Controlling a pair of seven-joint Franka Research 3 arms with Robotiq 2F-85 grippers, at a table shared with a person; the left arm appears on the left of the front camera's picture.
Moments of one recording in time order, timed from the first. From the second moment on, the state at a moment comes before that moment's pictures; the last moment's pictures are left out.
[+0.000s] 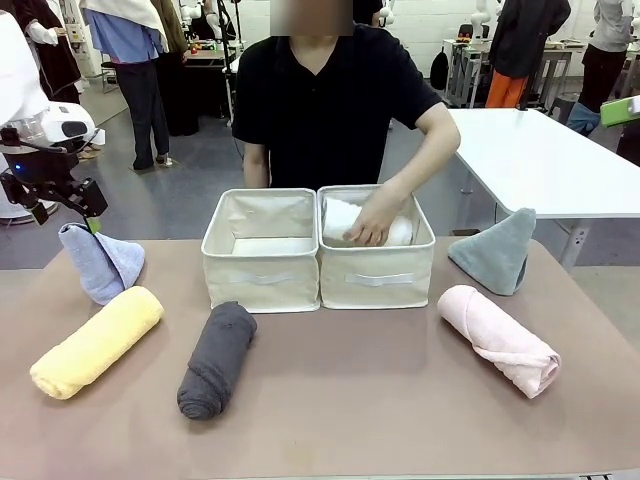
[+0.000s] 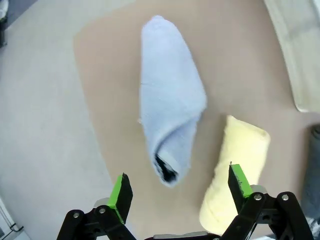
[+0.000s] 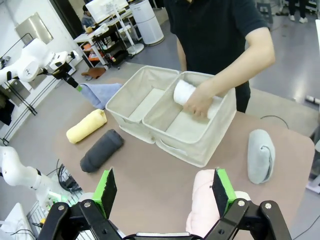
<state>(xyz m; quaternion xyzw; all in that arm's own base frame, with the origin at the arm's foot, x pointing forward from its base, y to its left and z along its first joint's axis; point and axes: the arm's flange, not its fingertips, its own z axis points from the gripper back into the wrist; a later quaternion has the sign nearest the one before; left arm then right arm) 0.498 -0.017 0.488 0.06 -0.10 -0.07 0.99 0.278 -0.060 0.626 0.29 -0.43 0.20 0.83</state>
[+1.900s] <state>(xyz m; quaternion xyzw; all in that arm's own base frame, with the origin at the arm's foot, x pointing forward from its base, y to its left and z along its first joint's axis) 0.549 -0.007 0.421 0.03 -0.02 -0.03 1.00 0.278 -0.061 0.626 0.29 -0.43 0.20 0.83</state>
